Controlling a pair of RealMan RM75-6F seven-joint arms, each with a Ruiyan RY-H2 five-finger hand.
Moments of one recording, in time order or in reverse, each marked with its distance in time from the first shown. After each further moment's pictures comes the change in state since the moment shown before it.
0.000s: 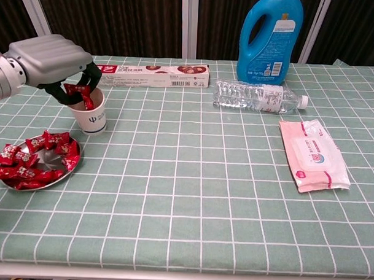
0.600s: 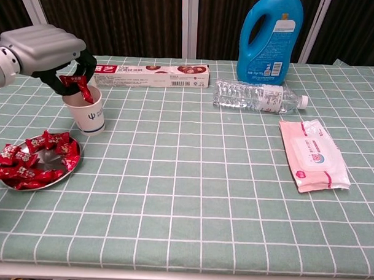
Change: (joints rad) left arm 0.011 0.017 -0.039 -0.007 -0.010 -0.001 -0.055; right arm -0.002 0.002 -0.002 -0.002 -0.007 0.008 0.005
